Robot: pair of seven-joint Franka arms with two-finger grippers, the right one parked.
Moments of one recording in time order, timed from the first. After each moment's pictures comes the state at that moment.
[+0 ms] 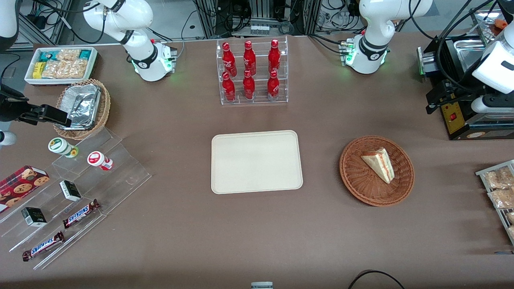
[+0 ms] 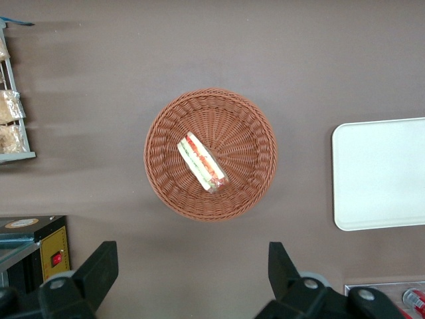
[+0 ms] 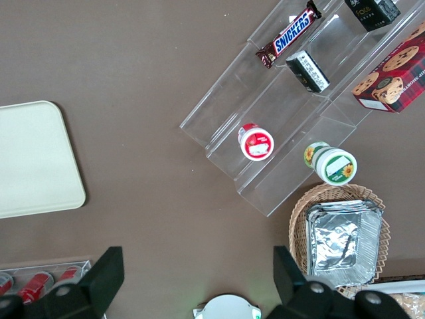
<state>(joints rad) -0.02 -0.09 -0.06 -1.65 -0.02 1.61 -0.05</state>
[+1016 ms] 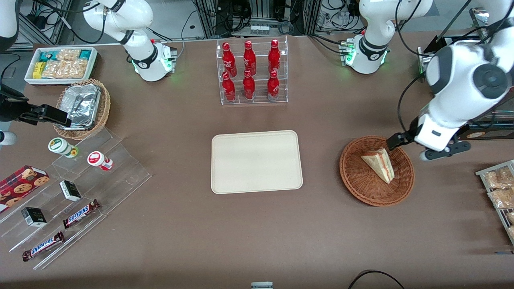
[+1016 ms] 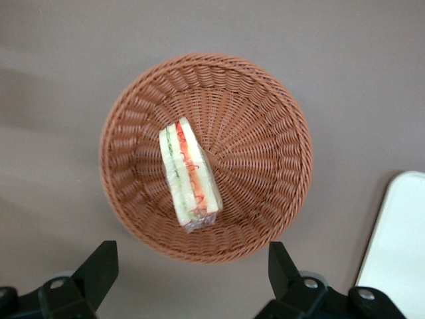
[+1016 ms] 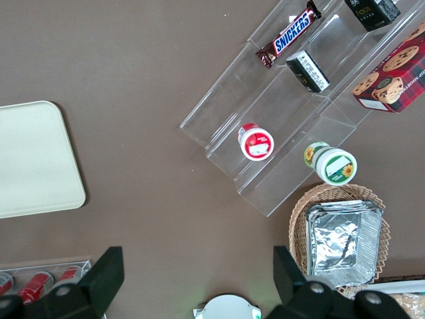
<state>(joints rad) -0.05 0.01 -0.06 -2.10 0.00 2.12 -0.40</state>
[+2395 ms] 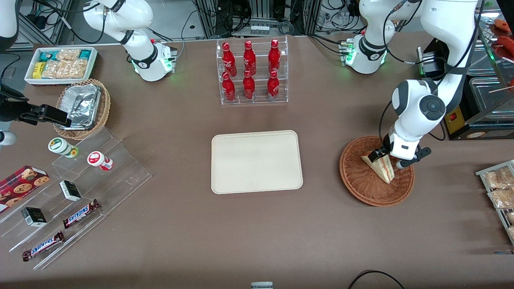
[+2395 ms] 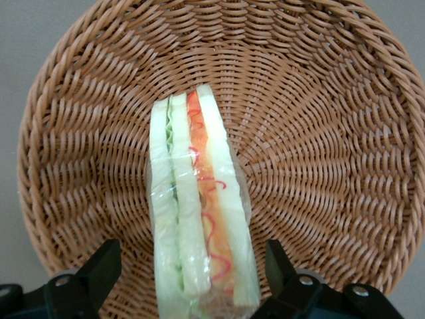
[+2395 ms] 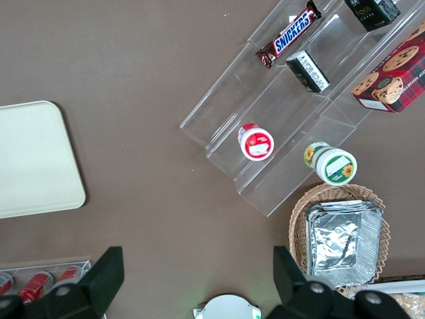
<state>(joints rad) -0.05 0.20 -0.05 -2.37 0.00 2.63 -0.57</state>
